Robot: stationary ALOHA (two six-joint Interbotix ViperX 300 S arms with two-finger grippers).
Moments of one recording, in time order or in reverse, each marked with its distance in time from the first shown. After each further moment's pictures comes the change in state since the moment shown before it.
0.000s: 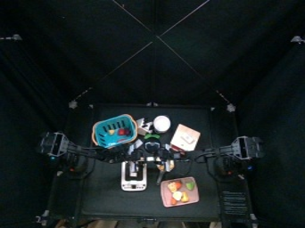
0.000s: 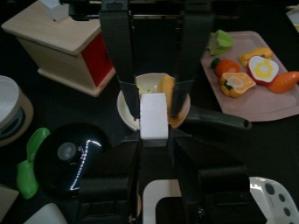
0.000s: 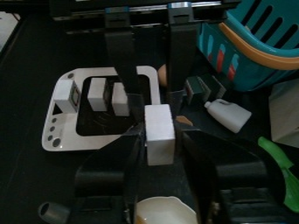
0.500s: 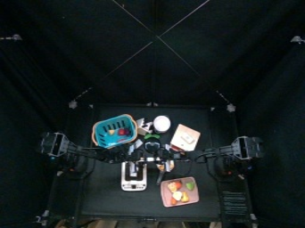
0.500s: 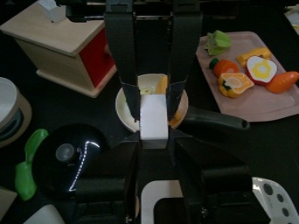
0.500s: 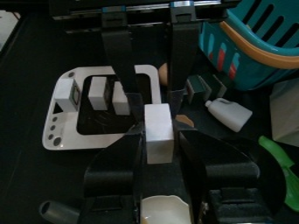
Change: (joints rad) left arm 0.000 0.002 0.000 -0.002 -0.014 0.000; right arm 0.002 0.000 0.000 0.002 0.011 -0.006
